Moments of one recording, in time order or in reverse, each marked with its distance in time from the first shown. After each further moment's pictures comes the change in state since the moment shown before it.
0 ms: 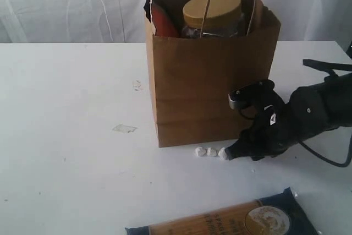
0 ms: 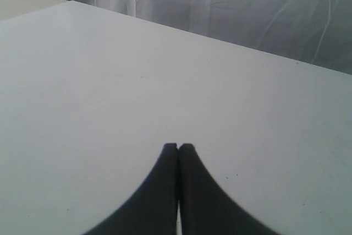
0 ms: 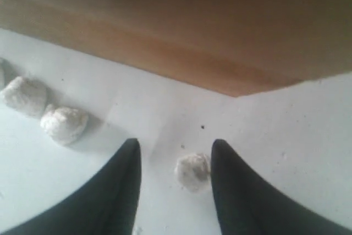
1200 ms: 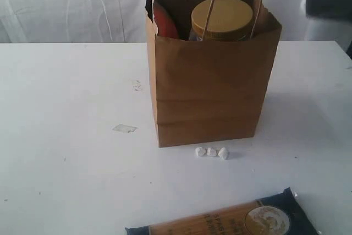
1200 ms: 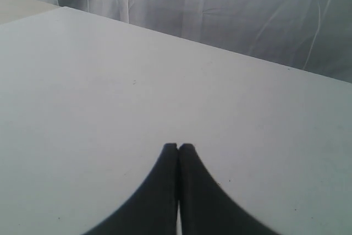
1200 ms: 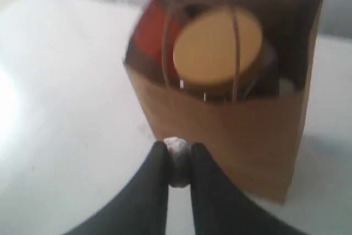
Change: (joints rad) left arm 0.000 0.000 0.002 -0.008 -0.030 0.002; right arm 0.002 -0.904 -0.244 0.328 0.555 -0.045
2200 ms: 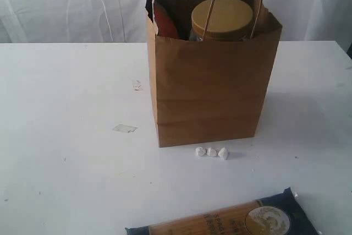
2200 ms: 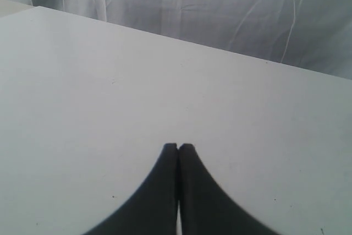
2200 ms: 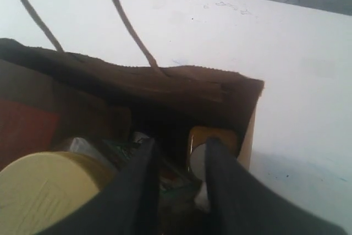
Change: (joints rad) left arm -0.070 0.000 0.000 0.002 -0.002 0.002; right arm -0.188 0.899 -0.780 0.008 0.250 -0.105
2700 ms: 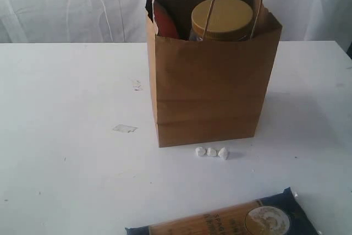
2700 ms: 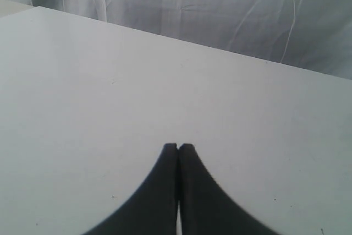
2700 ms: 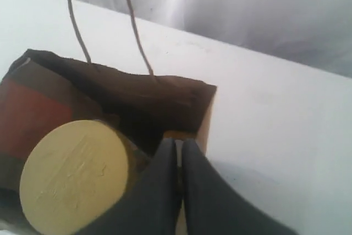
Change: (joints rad) left arm 0.000 0.000 0.000 0.002 0.000 0.000; right arm 0.000 -0.221 0.004 -0.118 0.046 0.042
